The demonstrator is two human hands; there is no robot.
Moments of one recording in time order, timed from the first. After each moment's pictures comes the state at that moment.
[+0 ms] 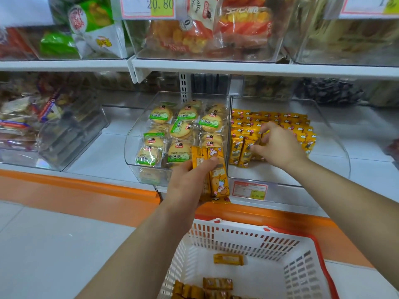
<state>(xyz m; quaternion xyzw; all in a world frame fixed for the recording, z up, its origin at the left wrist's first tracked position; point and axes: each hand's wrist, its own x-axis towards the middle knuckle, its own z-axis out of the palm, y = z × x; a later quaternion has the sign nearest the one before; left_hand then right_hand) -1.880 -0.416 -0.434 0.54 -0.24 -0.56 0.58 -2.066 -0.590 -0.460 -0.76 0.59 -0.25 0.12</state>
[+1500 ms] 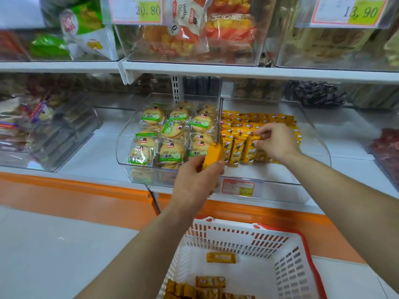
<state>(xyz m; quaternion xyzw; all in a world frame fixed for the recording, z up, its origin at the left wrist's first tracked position) -1.903 -0.423 -0.442 0.60 -0.40 -0.45 0.52 -2.088 -0.605 -0.460 -0.72 0.60 -0.31 0.19</state>
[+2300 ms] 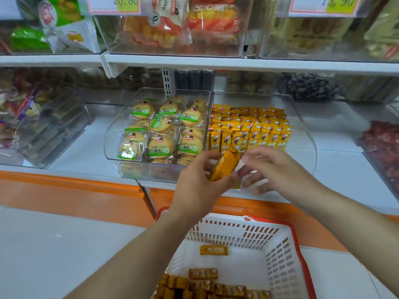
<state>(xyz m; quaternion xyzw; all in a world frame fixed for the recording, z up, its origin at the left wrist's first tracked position) -1.930 -0.416 -0.456 0.62 -0.53 -0.35 0.46 -2.112 -0.467 -0.421 -0.64 0.47 -0.29 0.53</state>
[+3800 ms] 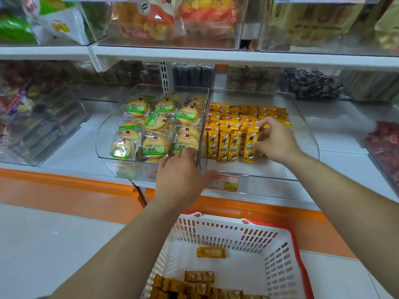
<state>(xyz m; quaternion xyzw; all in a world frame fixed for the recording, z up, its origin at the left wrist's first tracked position) -1.908 -0.451 -0.469 0.77 -0.59 -0.12 0.22 -2.122 -0.604 -0.474 -0.72 0.57 -0.29 0.25</state>
